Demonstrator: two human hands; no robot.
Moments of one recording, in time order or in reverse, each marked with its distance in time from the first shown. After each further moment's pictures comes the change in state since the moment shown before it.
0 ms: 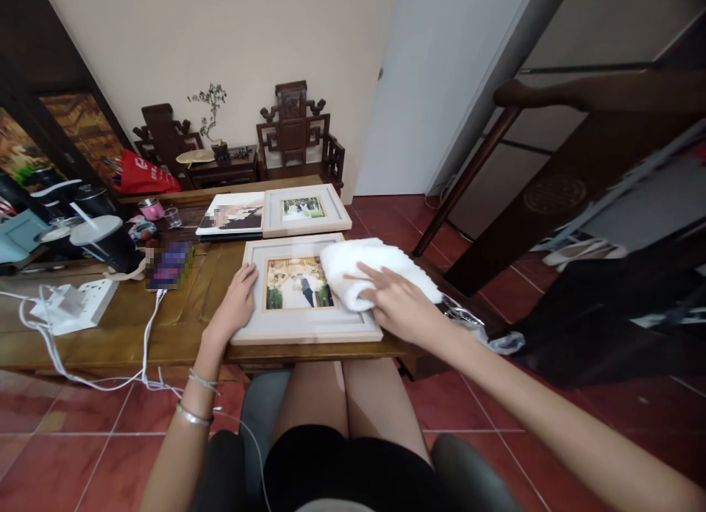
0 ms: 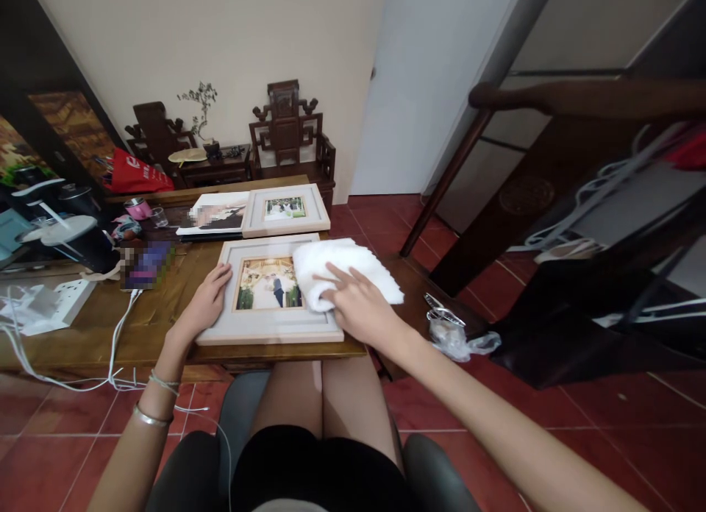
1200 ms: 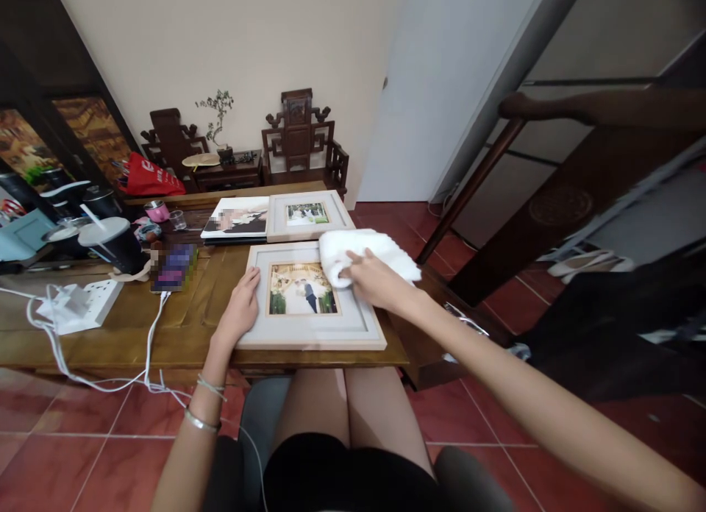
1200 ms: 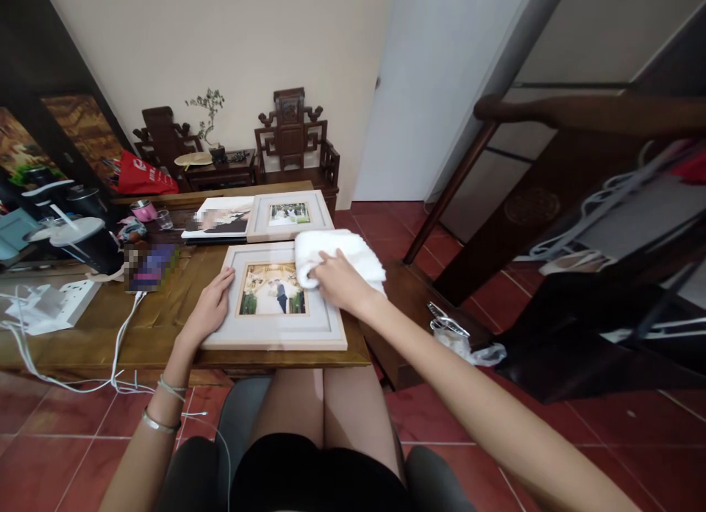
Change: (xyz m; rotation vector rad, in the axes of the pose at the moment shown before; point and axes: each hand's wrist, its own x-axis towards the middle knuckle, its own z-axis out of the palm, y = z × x) left_hand -0.002 0.006 0.005 -0.086 0.095 -0.060; right_hand 0.067 0.009 -0.012 -0.097 -0.203 0.039
